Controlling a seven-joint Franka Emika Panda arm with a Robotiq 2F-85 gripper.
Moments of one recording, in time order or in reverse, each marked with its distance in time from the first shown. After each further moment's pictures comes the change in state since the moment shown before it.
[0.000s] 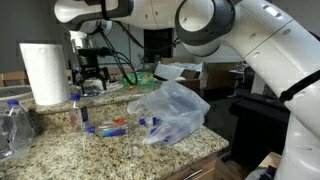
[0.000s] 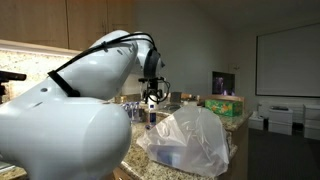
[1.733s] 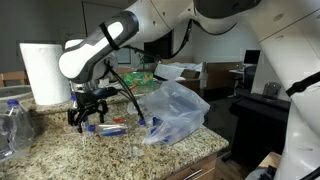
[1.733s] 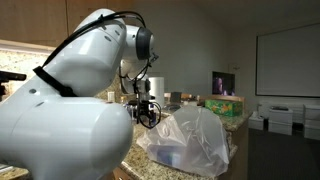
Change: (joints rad) arm 0.067 -0.217 -0.089 -0.735 0.023 0.689 -0.035
